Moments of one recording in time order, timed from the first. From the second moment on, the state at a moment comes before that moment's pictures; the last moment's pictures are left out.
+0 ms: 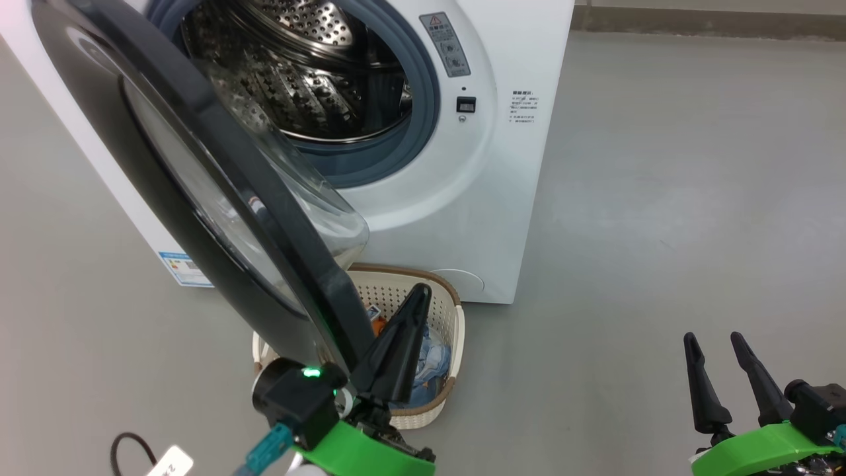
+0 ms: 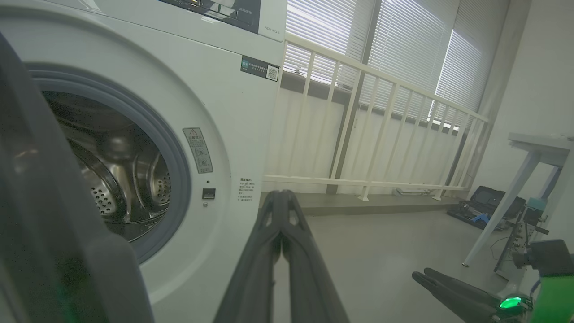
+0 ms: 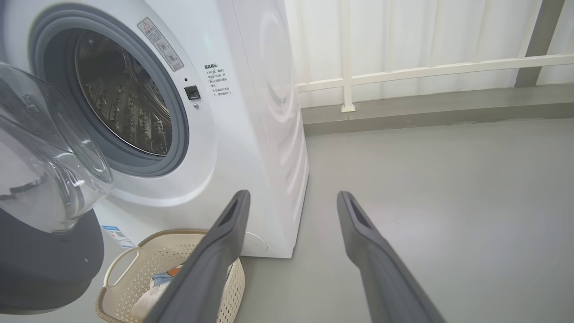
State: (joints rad) left arm -0.22 0.05 -0.54 0.06 -0.40 -0.07 -0.26; right arm 0.01 -0.16 0.00 0.26 0.37 0.13 -0.25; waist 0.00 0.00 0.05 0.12
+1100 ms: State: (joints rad) left arm -0.29 0.02 -0.49 0.32 -0.48 -0.03 -0.26; right arm 0.01 -0.17 0.00 0.24 0.37 0.13 -0.25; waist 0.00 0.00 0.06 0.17
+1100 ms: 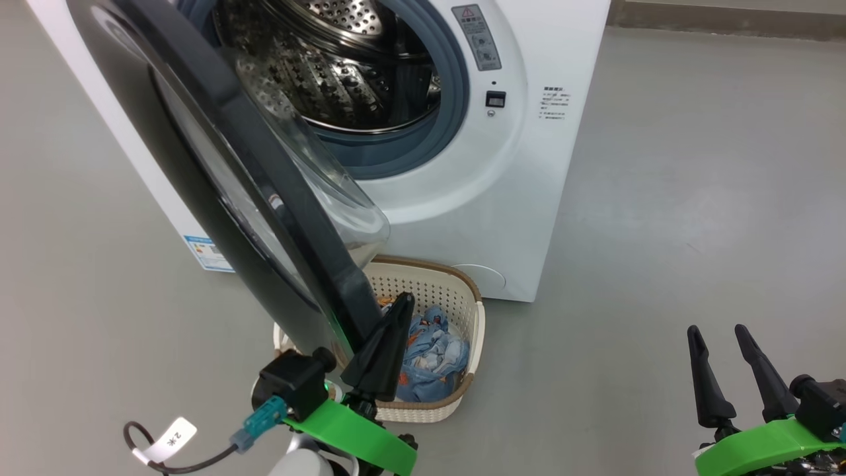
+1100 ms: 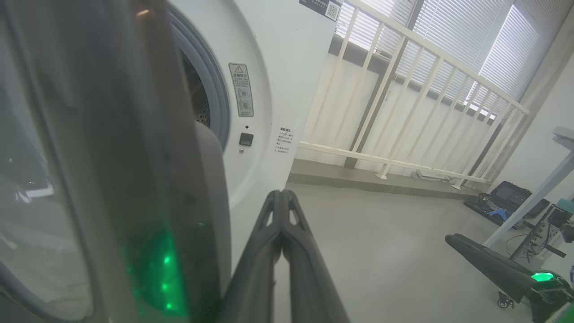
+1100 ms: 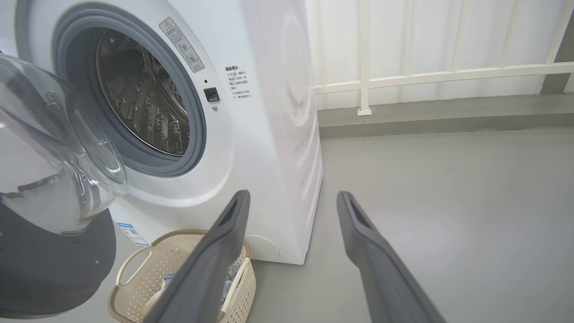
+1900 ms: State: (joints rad) left arm -0.22 0.02 -0.47 0.32 -0.48 -0.03 -0.26; right arm 0.01 -0.17 0.00 0.23 0.37 0.13 -0.25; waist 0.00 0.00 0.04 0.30
